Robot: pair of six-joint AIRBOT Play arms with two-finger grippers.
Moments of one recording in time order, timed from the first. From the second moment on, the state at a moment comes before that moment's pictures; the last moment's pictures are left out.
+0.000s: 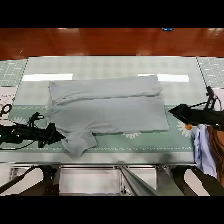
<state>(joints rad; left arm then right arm) 0.49 -1.19 0.40 0.90 -1.23 -1.26 -0.42 -0.91 0.56 -0.87 1.03 1.33</state>
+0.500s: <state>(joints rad) 0.50 -1.19 0.41 0.90 -1.24 -1.21 -0.62 -0.95 0.46 -1.01 1.19 1.36</state>
